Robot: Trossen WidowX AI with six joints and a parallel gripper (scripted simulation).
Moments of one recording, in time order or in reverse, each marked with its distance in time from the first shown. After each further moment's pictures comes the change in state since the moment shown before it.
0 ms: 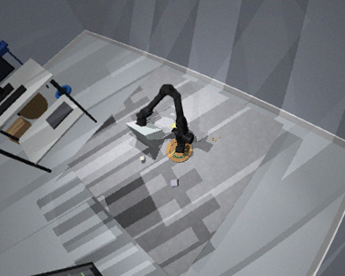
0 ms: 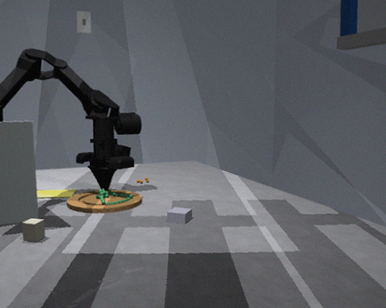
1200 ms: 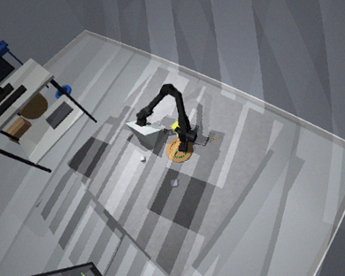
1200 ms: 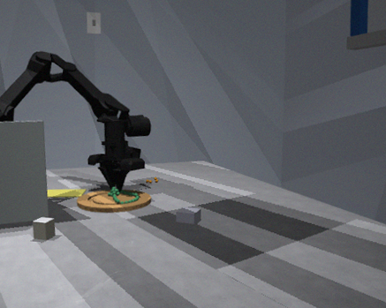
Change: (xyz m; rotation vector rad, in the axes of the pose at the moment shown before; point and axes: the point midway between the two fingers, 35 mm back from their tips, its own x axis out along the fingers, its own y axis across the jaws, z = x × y) arm 0.008 0.014 0.018 -0.012 -0.012 -0.001
